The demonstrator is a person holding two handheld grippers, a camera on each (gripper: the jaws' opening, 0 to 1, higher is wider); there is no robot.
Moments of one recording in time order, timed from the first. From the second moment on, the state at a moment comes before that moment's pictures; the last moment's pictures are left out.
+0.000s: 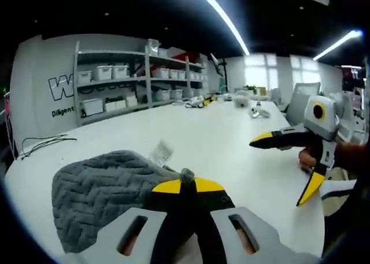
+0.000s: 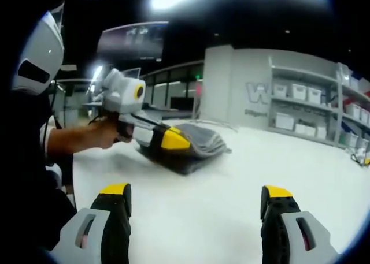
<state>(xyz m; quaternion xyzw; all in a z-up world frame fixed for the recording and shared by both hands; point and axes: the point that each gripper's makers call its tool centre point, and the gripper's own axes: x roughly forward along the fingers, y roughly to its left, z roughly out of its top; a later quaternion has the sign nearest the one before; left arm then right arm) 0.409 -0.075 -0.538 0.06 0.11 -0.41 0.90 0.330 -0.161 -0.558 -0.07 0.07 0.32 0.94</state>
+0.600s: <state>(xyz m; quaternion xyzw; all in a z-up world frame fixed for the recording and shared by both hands) 0.419 -0.067 -0.528 -0.03 0.12 -0.39 0.91 0.331 -0.159 -0.562 -0.07 0.08 0.33 0.94</state>
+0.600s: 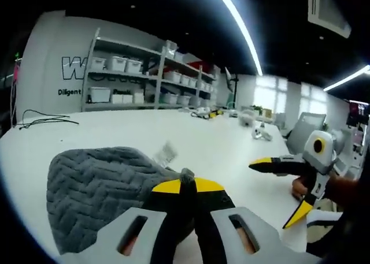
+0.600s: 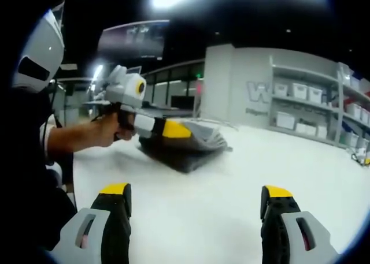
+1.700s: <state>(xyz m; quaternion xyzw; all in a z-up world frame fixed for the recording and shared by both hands) 0.417 -0.051 -0.494 -0.04 0.08 -0.38 0.92 0.325 -0.149 -0.553 -0.04 0.07 0.35 0.93</state>
